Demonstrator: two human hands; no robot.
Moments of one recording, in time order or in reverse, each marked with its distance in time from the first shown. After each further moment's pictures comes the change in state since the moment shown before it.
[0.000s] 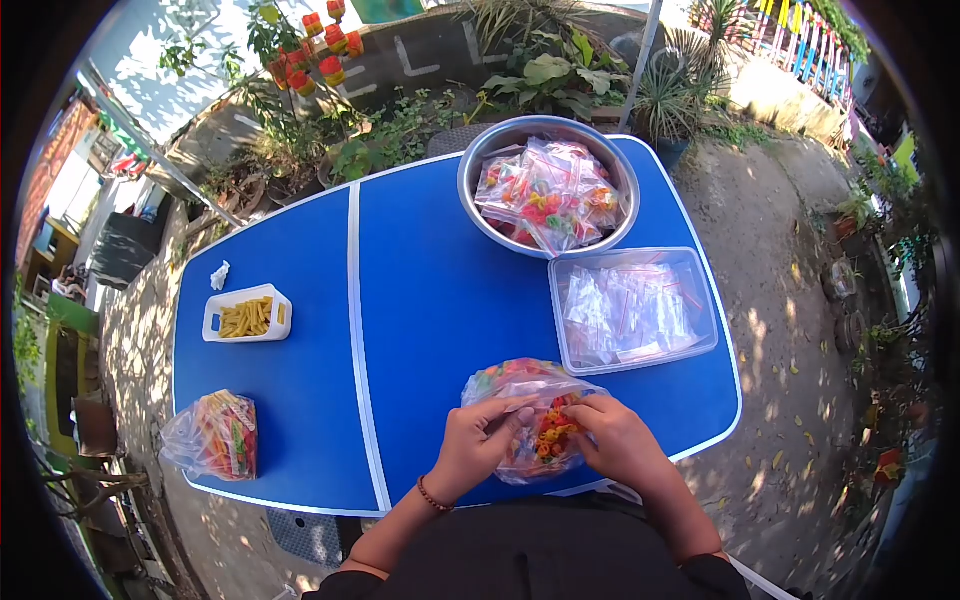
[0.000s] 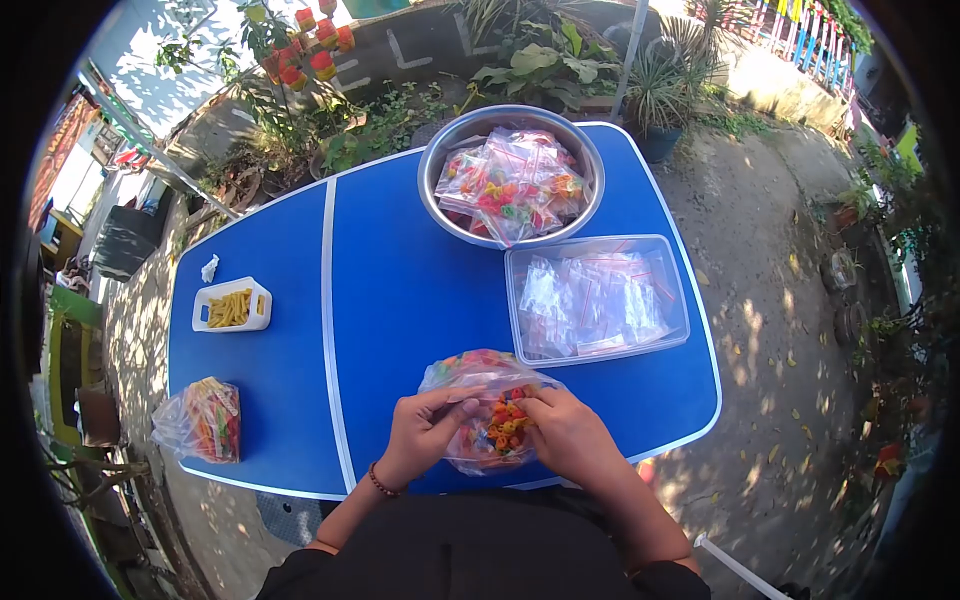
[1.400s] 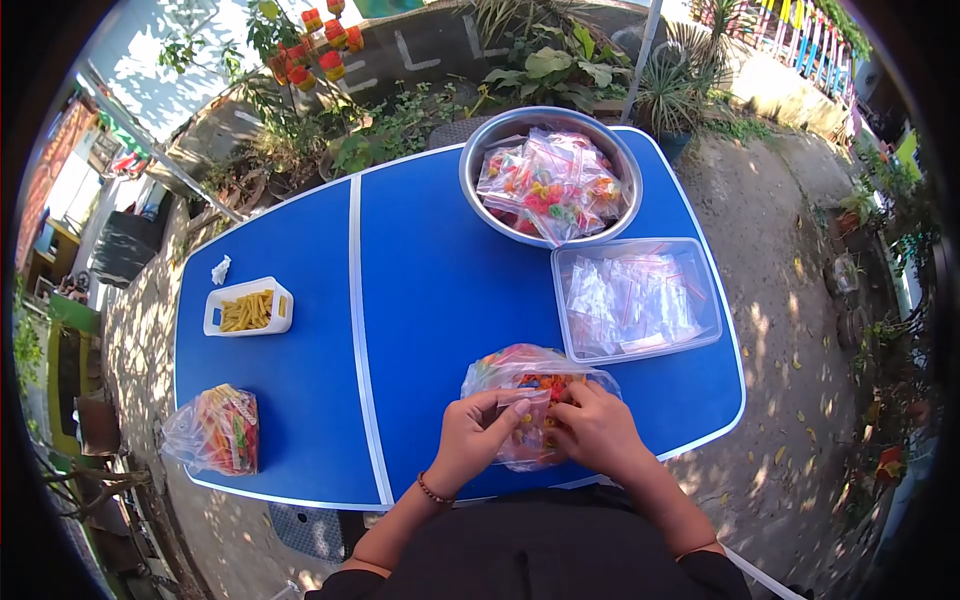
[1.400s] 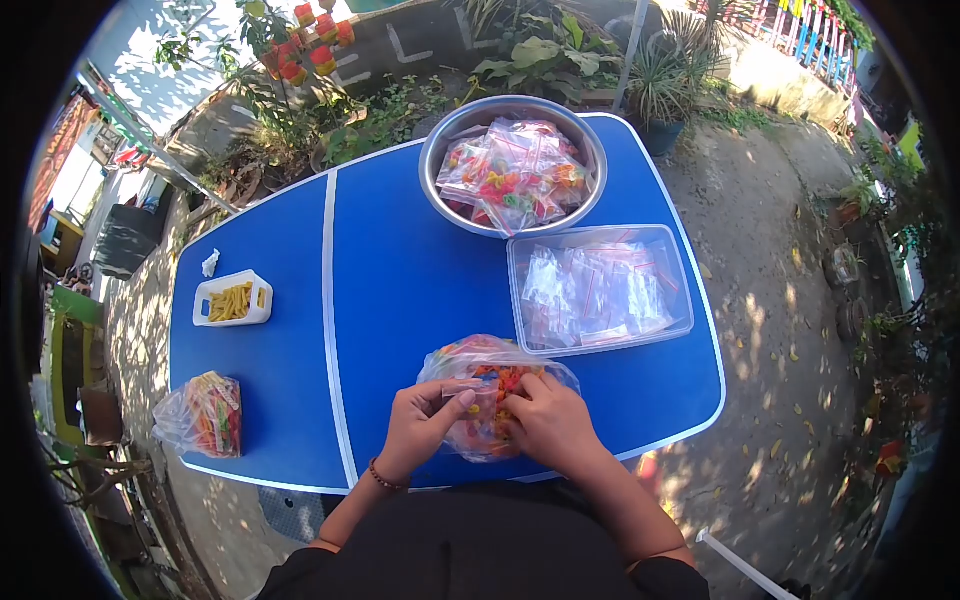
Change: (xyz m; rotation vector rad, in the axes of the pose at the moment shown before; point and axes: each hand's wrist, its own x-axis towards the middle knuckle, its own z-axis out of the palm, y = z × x) left_hand -0.006 -0.012 0.003 -0.241 0.093 -0.070; right_hand 0.008 0.002 0.028 -0.155 0.037 -0.083
